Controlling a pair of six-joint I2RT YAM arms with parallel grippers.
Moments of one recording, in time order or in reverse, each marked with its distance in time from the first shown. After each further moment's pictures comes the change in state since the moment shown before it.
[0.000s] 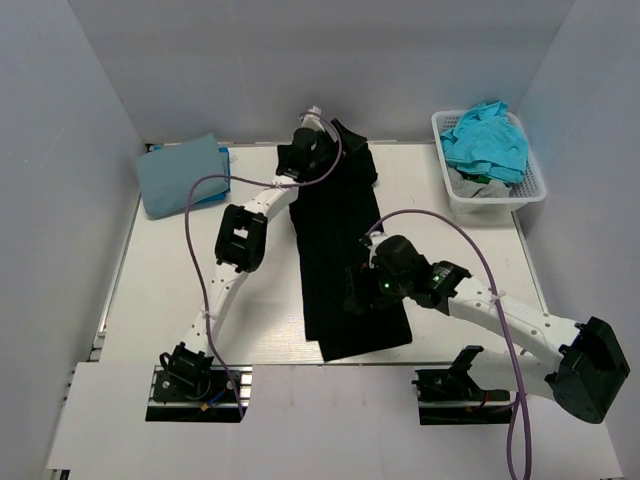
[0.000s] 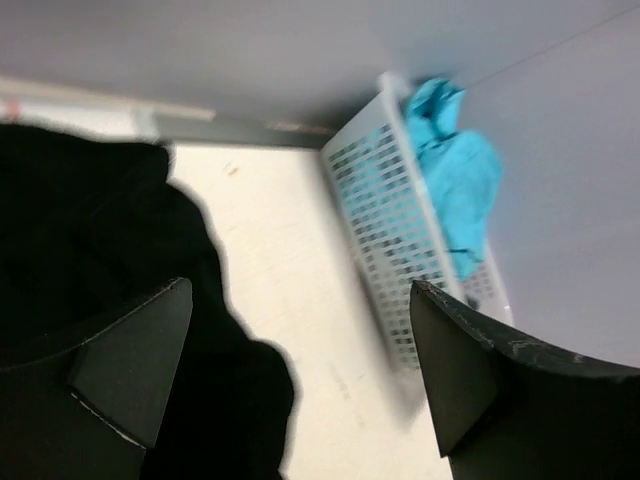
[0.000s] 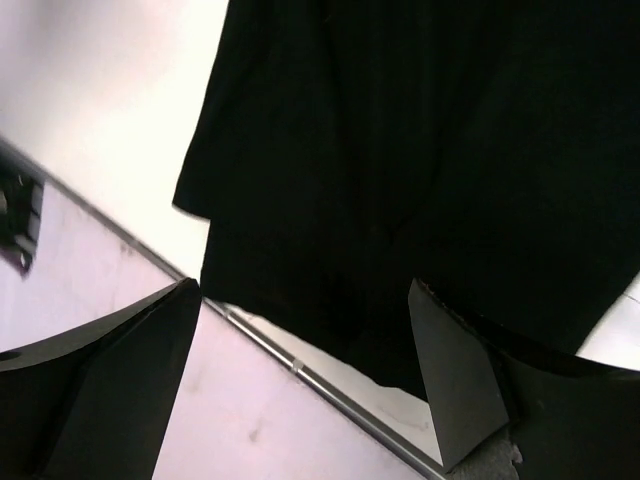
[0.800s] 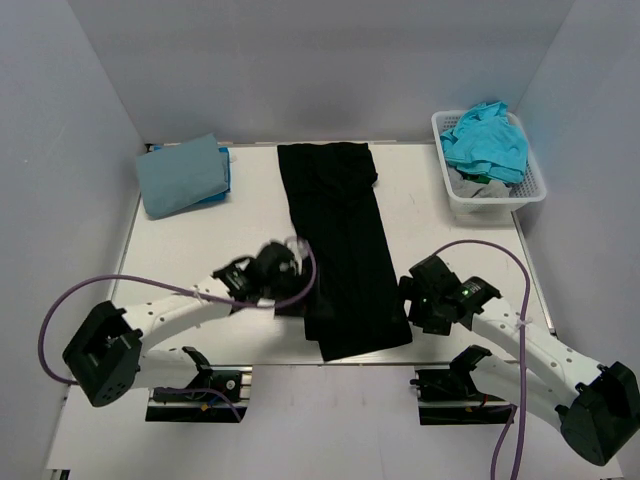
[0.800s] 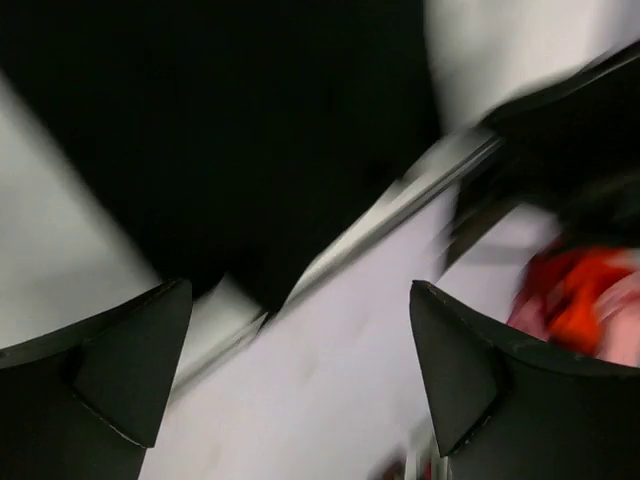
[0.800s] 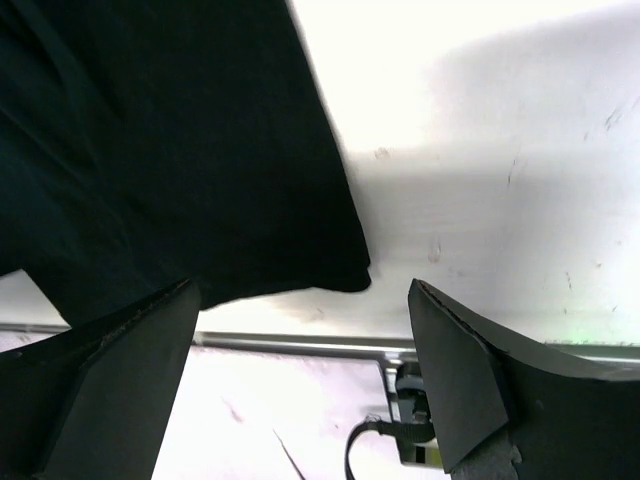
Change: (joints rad) left arm -0.332 -1.561 -1.662 -0.589 0.033 0.124; right arm -0.203 -0.222 -0.164 -0.365 0.202 0.380
